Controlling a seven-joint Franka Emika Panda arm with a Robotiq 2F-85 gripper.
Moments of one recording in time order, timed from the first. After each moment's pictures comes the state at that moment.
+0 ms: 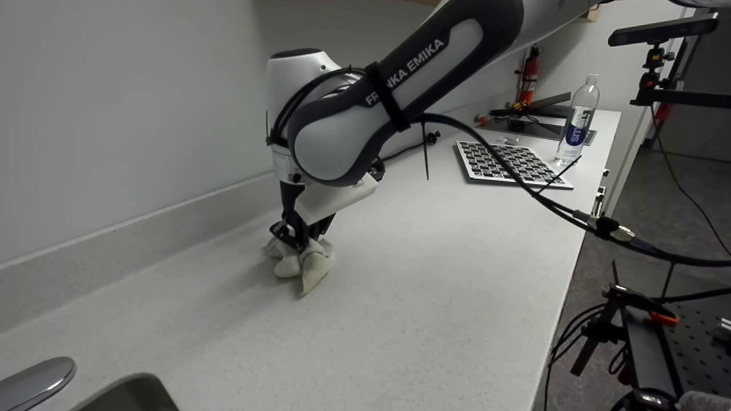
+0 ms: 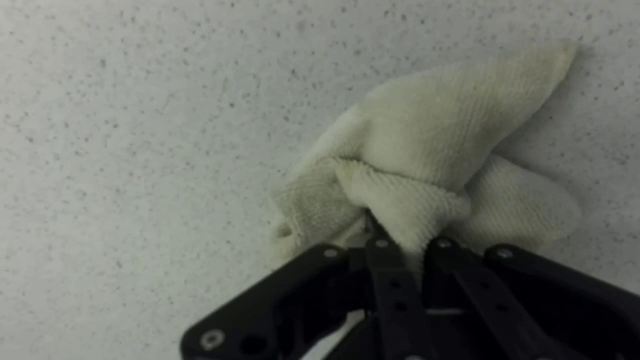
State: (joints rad) arm 0.23 0.83 -0.05 -1.41 -0.08 2.35 0.50
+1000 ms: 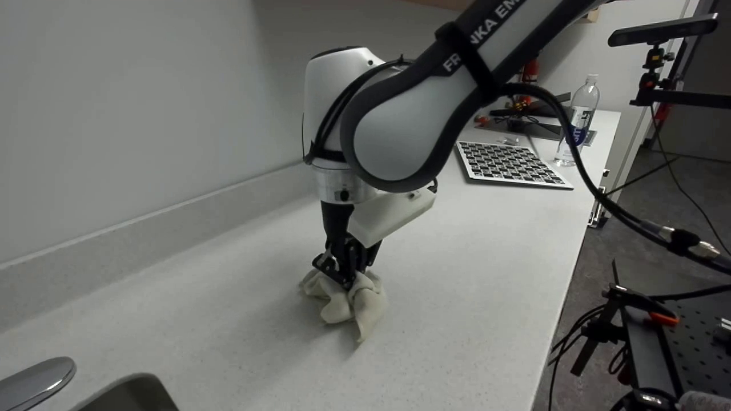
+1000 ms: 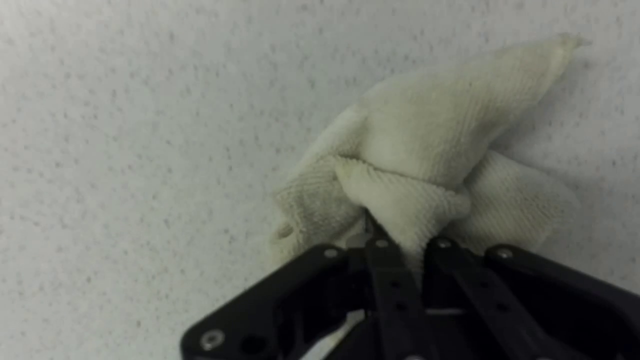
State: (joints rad) arm 0.23 0.58 0.03 -1.83 0.00 2.37 0.48
